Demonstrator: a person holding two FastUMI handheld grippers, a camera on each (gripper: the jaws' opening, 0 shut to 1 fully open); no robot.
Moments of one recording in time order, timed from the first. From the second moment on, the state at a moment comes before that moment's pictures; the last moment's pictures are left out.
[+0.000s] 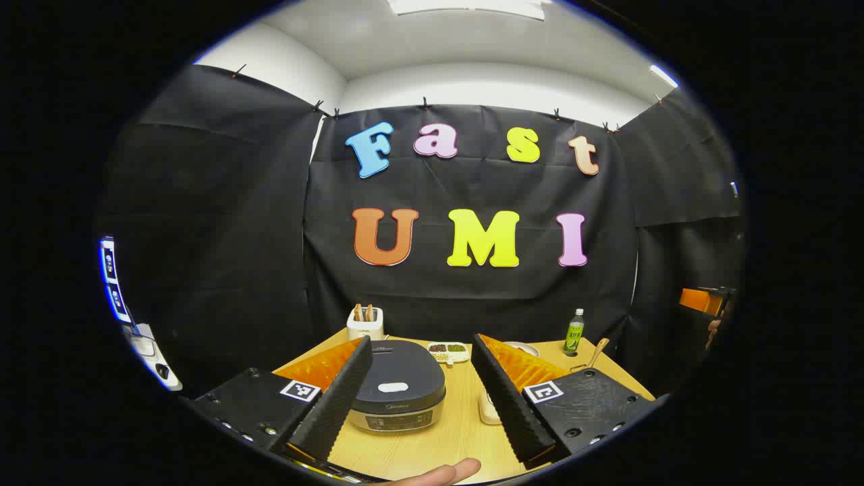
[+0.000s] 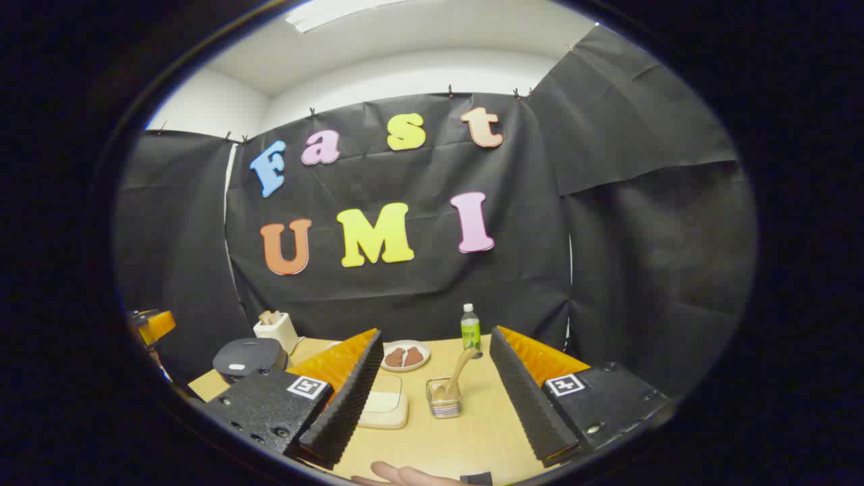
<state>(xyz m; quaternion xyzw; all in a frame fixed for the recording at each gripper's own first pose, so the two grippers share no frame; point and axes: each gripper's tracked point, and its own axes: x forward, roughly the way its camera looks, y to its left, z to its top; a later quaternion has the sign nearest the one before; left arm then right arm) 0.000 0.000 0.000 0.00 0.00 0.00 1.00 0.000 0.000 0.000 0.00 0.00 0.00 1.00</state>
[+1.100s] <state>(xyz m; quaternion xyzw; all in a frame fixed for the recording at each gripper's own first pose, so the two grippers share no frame) 0.010 -0.012 -0.004 0.00 -0.01 -0.02 1.00 -0.012 0.000 -0.003 -0.01 -0.02 0.02 1.00</state>
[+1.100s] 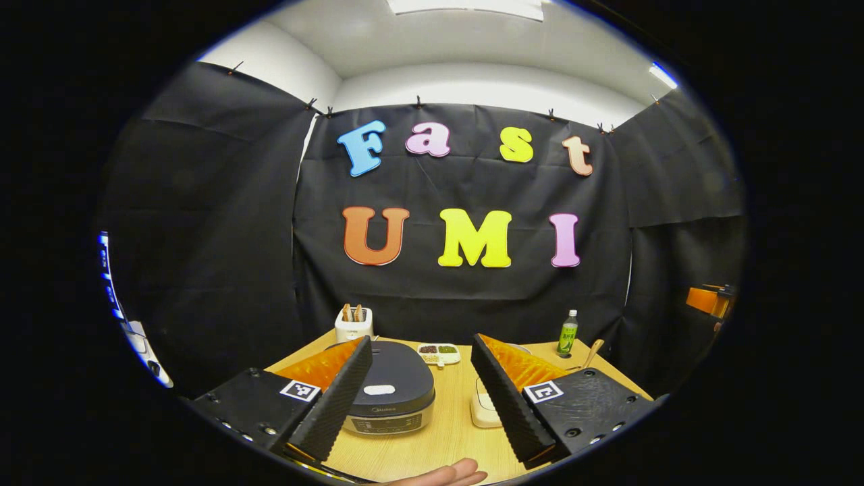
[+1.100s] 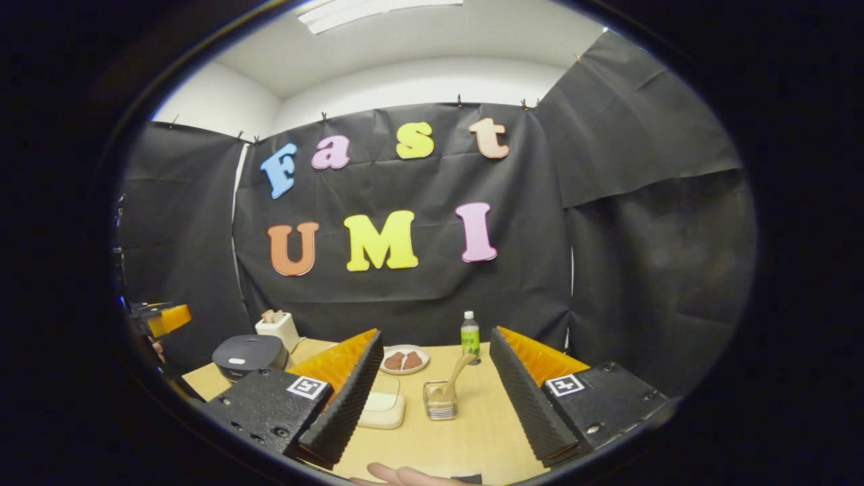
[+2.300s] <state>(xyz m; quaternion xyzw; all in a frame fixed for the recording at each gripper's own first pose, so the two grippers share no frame) 0.088 0.019 -0.111 -0.03 0.12 0.03 0.99 0.022 0.002 -0.068 -0.04 0.00 0.06 1.00</state>
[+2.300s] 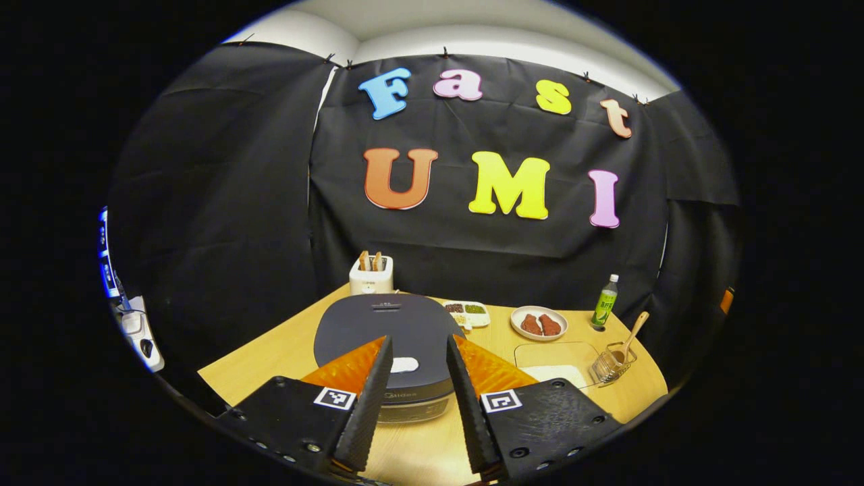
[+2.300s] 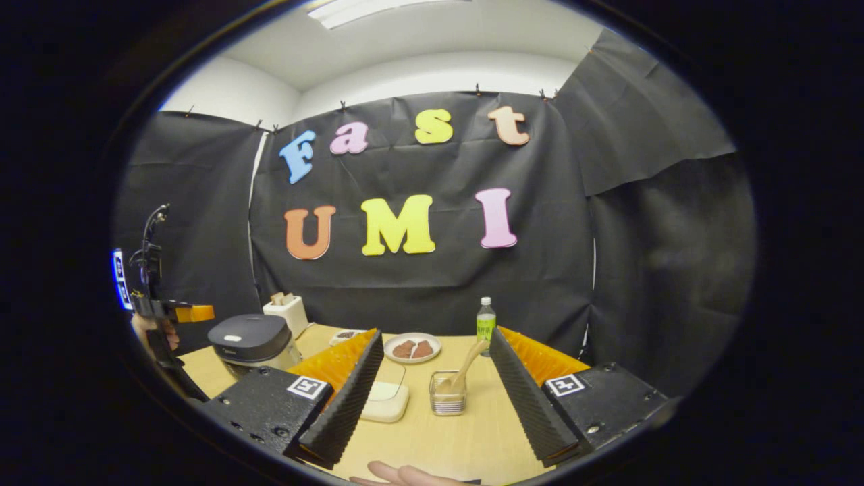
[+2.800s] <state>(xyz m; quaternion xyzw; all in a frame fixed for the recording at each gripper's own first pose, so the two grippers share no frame) 0.113 0.033 -0.152 -0.05 0.20 0.06 0.98 0.043 -0.003 -0.113 -0.03 0.03 0.07 1.00</state>
